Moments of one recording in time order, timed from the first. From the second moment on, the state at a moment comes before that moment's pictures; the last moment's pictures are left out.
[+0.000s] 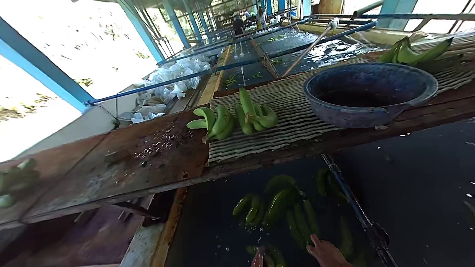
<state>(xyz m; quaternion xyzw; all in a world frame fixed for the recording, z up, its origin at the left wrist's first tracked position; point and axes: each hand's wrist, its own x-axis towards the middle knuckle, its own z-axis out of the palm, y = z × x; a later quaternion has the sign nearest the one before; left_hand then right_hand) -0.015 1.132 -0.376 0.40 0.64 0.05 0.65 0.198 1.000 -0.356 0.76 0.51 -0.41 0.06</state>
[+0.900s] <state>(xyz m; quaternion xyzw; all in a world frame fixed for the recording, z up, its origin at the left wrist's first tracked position) 0.074 1.106 -0.365 0.56 0.68 -0.05 0.48 0.174 1.009 -0.327 0.69 0.56 -0.46 0.03</state>
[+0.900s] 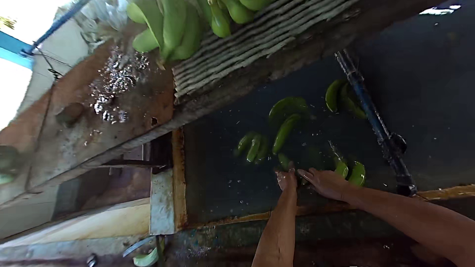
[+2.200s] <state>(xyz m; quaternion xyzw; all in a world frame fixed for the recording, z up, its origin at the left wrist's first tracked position) 0.022 1.191 -0.371 0.80 0.25 -0.43 0.34 0.196 1.017 -0.356 0.75 0.39 -0.52 0.11</state>
